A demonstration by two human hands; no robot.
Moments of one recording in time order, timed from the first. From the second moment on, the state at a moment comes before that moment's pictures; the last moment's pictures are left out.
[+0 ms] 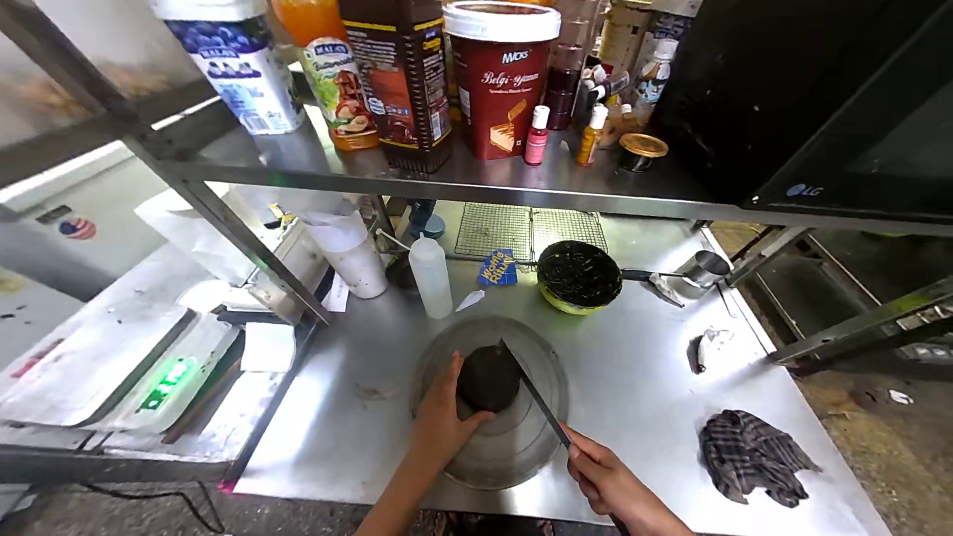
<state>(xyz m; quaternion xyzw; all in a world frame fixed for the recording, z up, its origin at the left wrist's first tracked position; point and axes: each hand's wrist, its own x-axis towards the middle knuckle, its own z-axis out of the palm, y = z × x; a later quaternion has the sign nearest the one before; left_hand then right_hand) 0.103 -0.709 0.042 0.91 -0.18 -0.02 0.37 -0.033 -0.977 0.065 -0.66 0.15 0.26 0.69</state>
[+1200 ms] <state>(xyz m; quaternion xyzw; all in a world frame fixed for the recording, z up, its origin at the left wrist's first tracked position) 0.090 -0.706 0.034 0.93 -0.31 0.06 0.20 -0.055 -0.939 0.063 -0.66 0.21 0.17 0.70</state>
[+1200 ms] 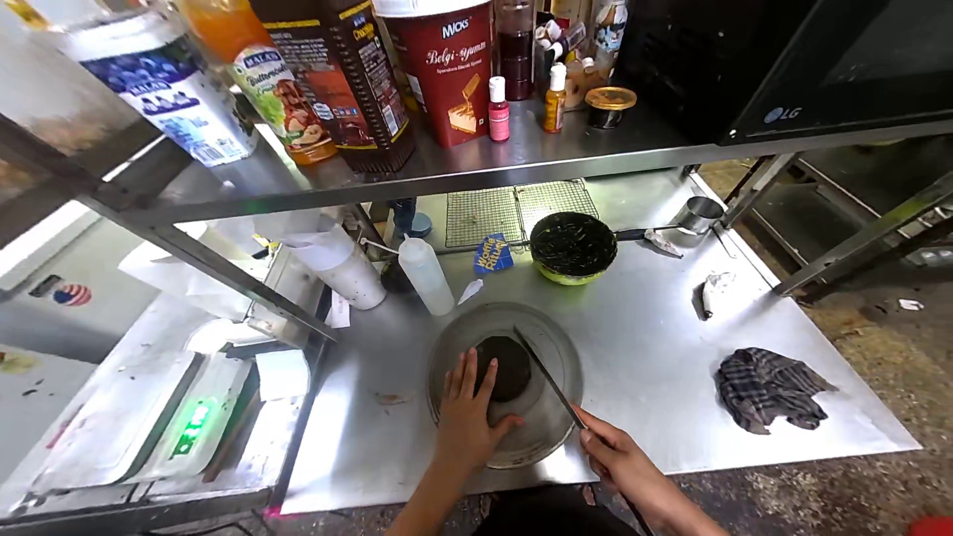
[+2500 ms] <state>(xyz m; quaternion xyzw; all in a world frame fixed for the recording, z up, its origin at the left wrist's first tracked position) 0.132 -0.685 0.037 0.89 -0.30 -0.02 0.33 -0.059 -0.954 0.061 -0.62 0.21 -0.07 0.75</state>
